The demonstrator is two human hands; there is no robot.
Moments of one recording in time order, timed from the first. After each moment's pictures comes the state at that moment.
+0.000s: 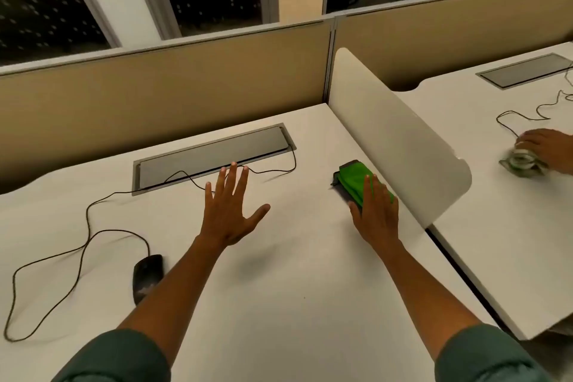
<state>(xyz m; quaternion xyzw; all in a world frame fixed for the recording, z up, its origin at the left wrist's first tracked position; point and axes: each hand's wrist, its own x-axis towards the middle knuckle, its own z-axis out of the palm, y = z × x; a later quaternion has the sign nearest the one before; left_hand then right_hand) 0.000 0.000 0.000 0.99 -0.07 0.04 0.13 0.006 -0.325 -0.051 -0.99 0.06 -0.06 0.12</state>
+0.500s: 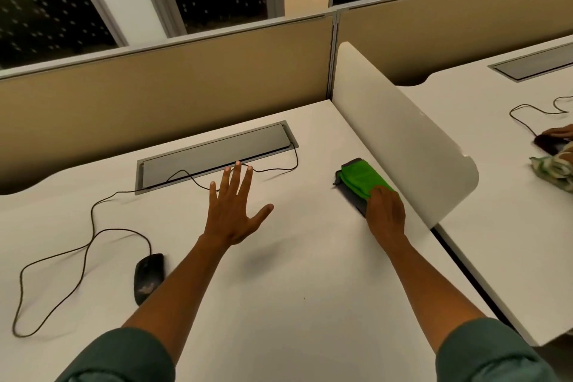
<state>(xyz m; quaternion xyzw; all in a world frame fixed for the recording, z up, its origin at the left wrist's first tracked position) 0.004 -0.011 -0.006 0.99 -0.07 0.03 0.11 0.022 -0.339 -0.055 -0.99 0.09 -0.05 0.12</state>
